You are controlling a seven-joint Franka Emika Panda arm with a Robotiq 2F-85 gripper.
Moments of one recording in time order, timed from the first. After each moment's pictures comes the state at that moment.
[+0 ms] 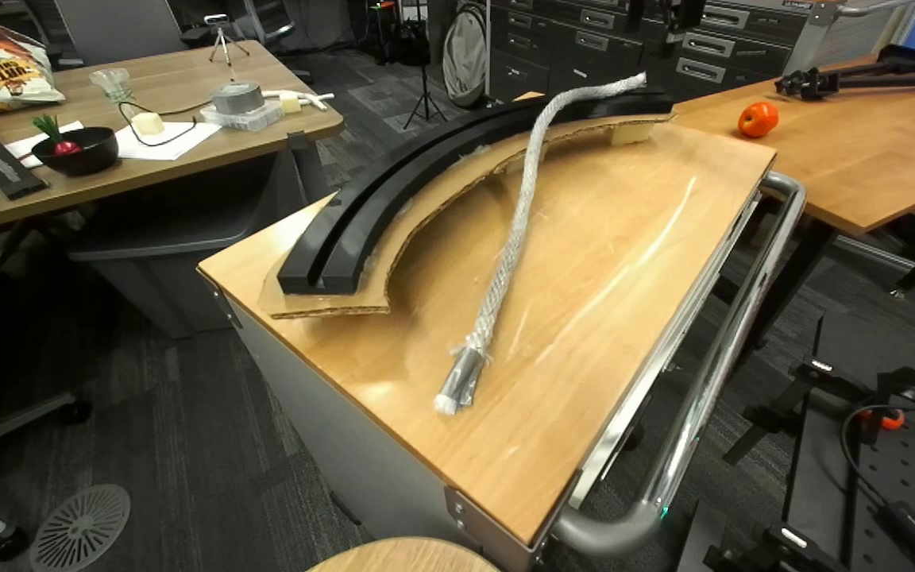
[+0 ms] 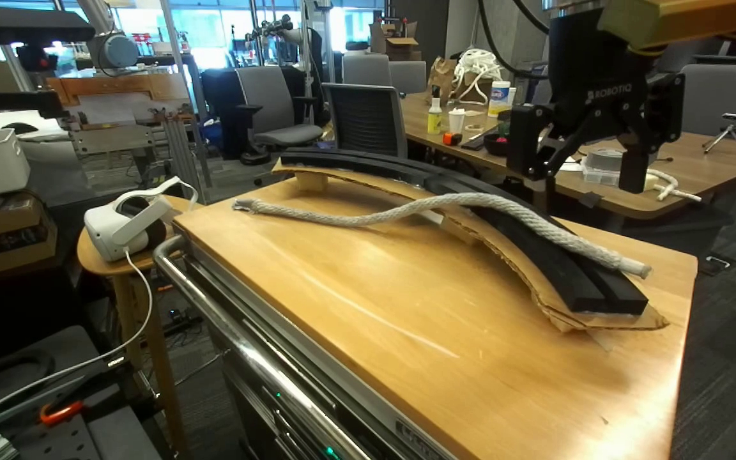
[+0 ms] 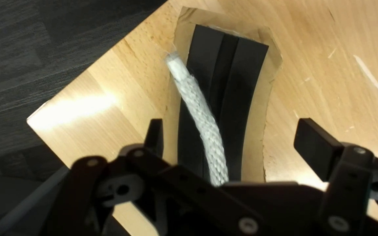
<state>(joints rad) -0.24 0.22 -0.22 -1.88 -0.11 2.24 -1.31</state>
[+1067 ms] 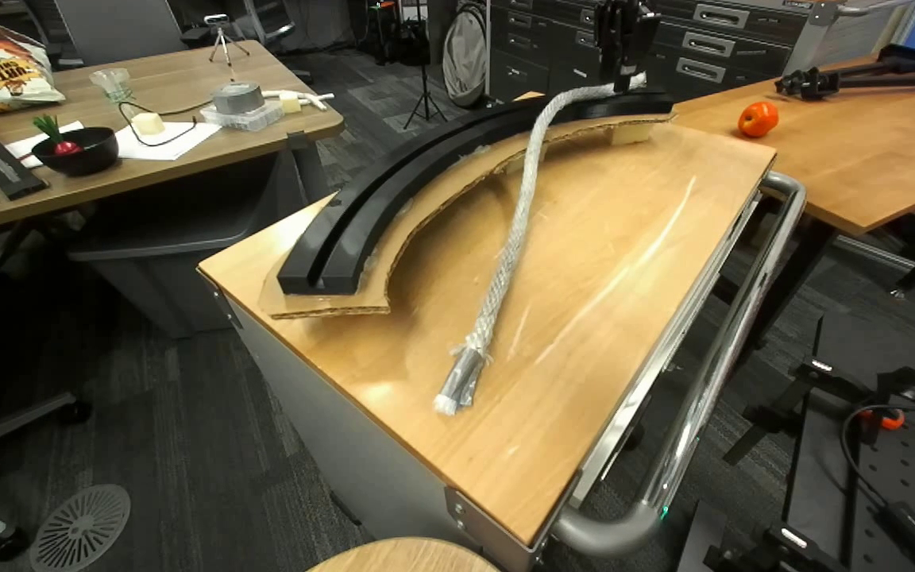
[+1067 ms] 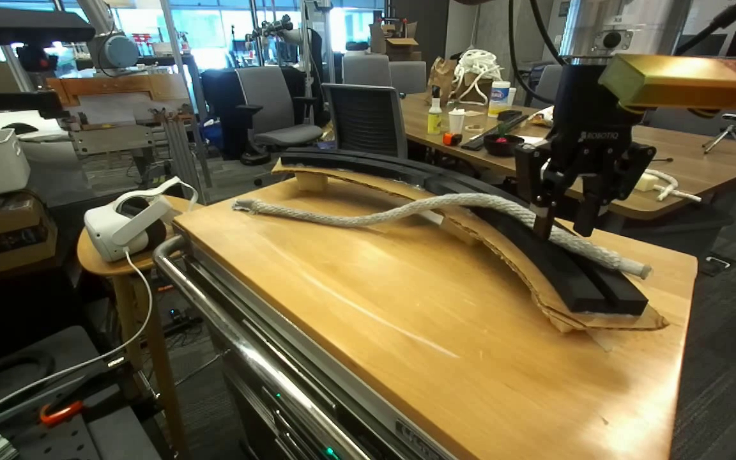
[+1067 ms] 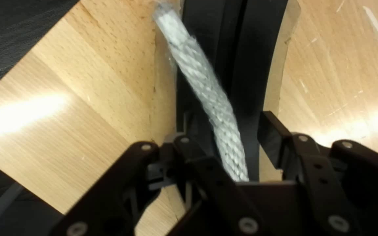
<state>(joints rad) -0.30 0.43 -0.14 -1.63 0.01 2.02 -1.31</state>
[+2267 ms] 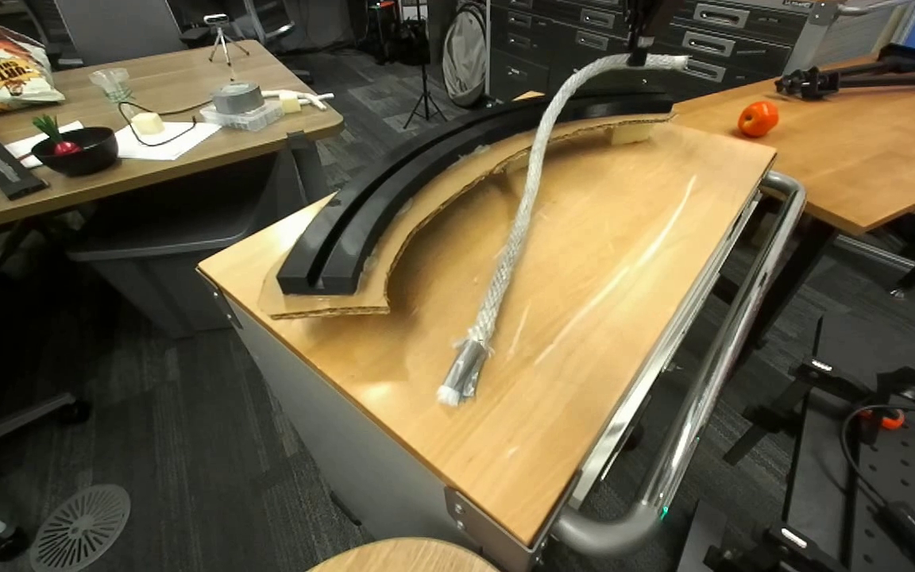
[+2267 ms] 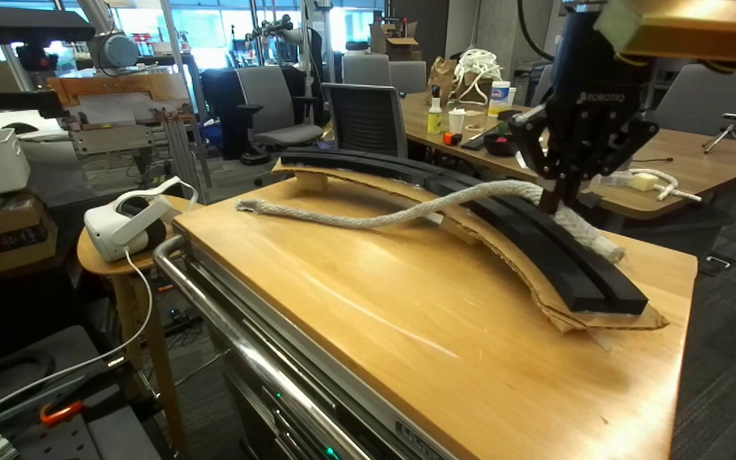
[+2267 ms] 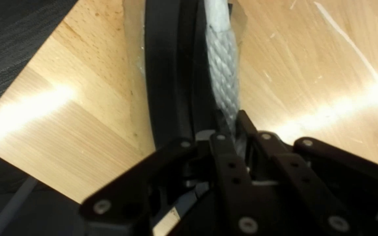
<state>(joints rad) -0.33 0.30 -0.14 -1.73 0.06 2.00 -1.29</state>
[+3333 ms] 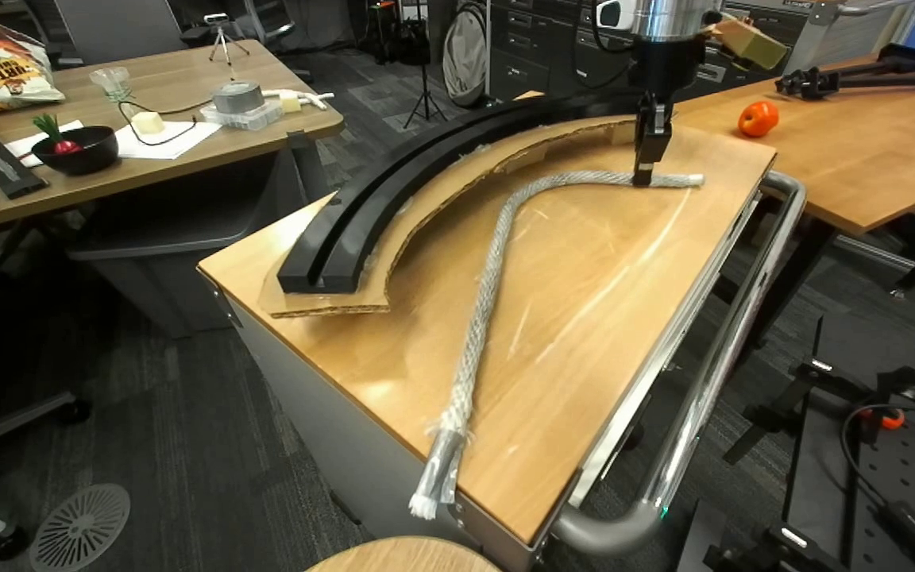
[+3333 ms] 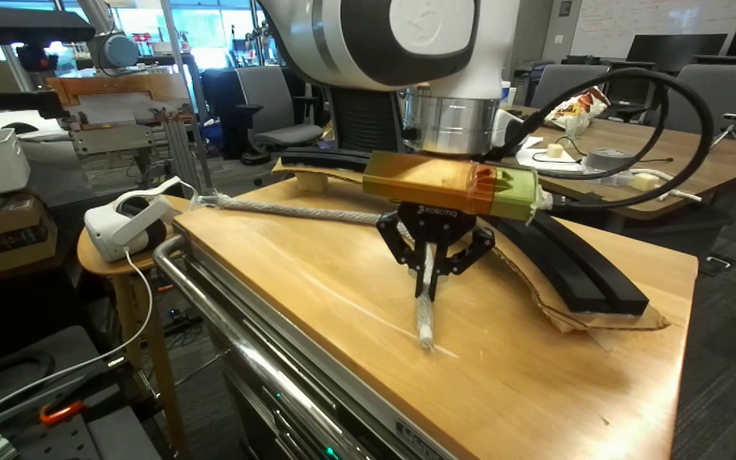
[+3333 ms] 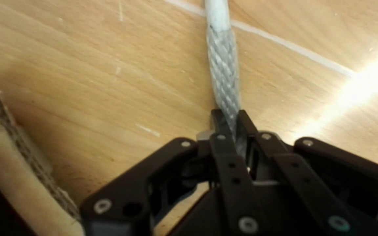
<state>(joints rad) -0.20 0.18 -0.13 -2.22 -0.05 2.32 -0.75</state>
